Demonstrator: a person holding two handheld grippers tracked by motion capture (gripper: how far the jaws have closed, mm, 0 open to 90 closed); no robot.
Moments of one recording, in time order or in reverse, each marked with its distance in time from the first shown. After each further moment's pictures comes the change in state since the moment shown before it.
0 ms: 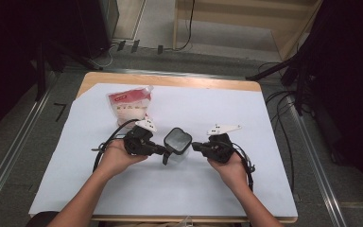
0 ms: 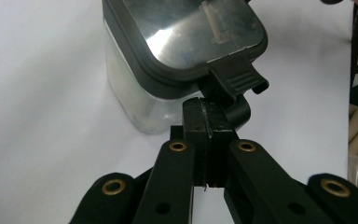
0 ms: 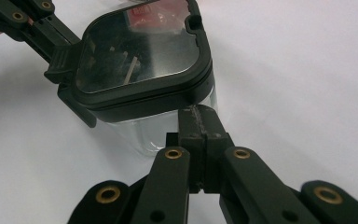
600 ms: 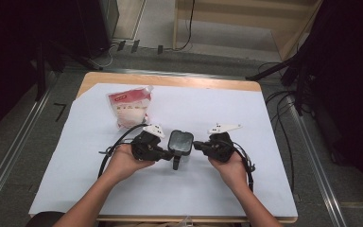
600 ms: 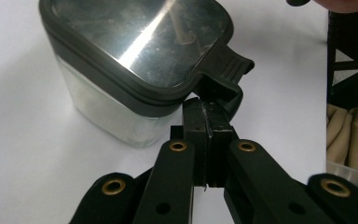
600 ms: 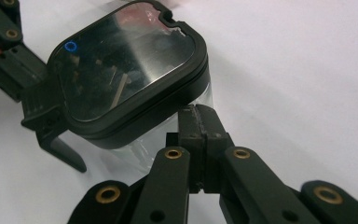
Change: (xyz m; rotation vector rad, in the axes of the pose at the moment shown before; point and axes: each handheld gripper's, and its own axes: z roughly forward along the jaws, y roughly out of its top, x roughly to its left) left arm -0.019 0.005 0.015 -0.006 -0.047 0.040; right arm -0.005 0.000 0.001 0.007 -0.029 0.015
